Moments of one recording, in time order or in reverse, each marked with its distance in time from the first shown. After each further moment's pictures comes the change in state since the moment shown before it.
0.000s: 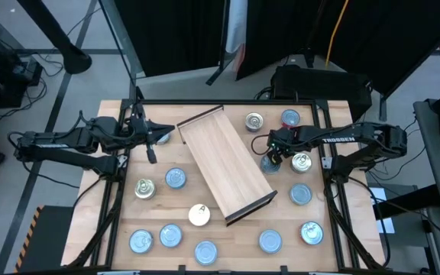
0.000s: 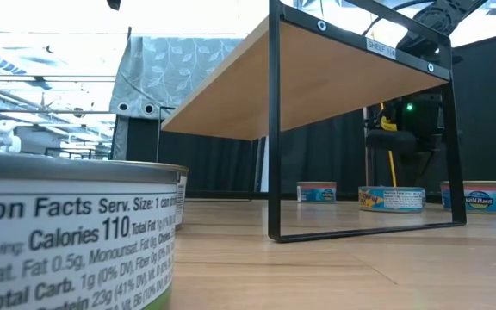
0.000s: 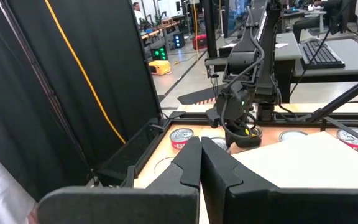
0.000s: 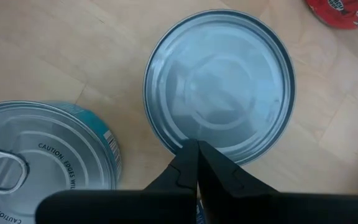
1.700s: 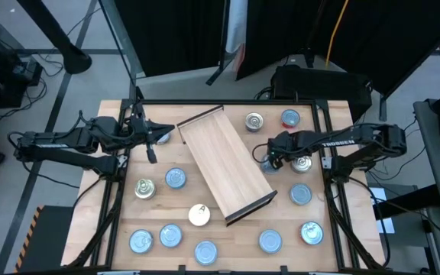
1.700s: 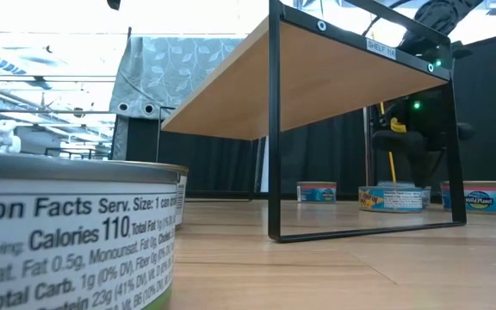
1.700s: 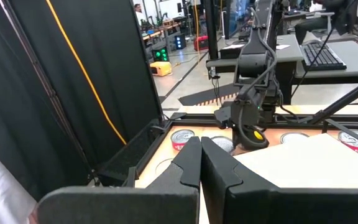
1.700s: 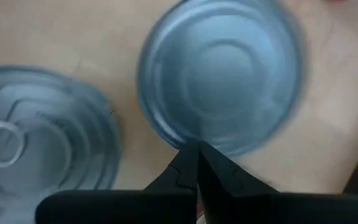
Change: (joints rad) left arm 0.000 0.000 0.000 0.005 -0.005 -0.001; right arm 0.108 0.014 0.002 -0.064 0.026 0.145
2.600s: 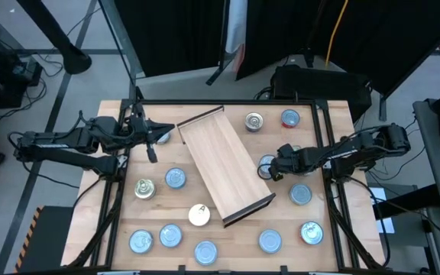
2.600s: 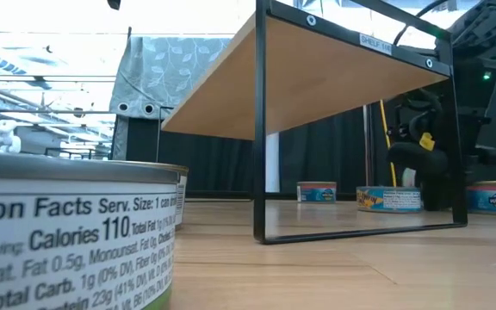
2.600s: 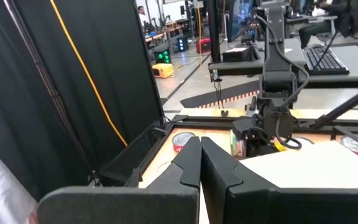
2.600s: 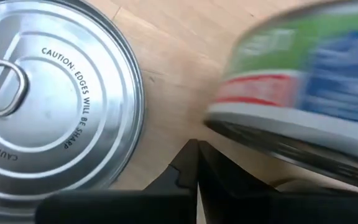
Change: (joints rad) left arm 0.000 0.004 0.000 0.021 -0.011 -0.008; right arm 0.221 -0.010 -0.211 0.263 0.049 0.207
